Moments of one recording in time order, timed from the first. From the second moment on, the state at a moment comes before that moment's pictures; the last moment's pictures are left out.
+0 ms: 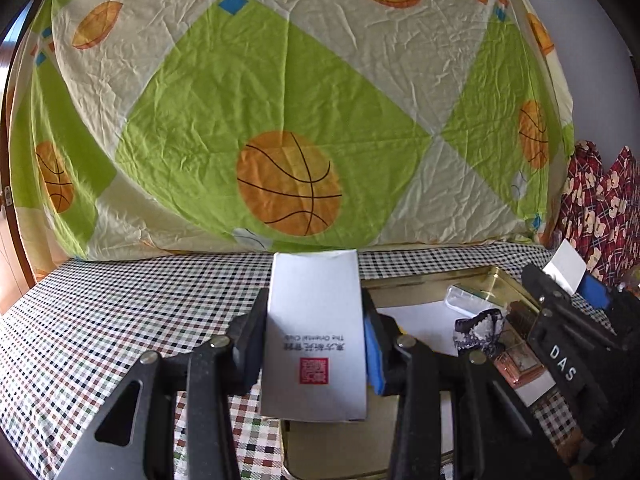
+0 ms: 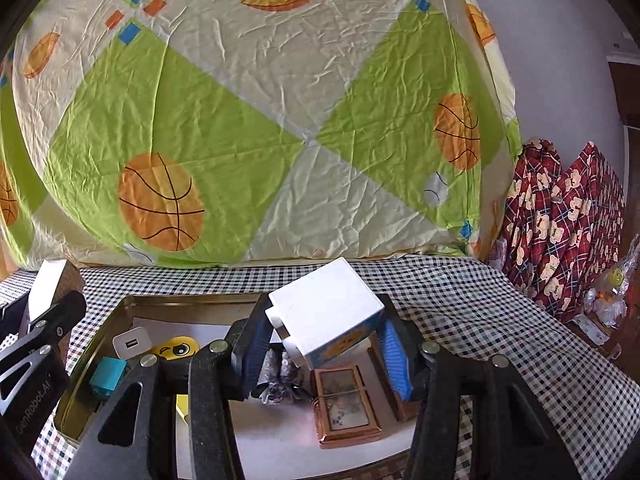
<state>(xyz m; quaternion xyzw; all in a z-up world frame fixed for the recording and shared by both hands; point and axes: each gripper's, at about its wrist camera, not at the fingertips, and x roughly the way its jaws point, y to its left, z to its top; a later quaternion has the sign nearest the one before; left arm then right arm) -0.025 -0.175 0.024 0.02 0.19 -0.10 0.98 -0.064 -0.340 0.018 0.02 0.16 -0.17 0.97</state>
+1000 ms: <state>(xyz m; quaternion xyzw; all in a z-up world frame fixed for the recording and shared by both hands) -0.022 -0.204 0.018 0.03 0.20 -0.12 0.97 -0.071 -0.376 0.017 0.03 0.16 -0.20 0.97</state>
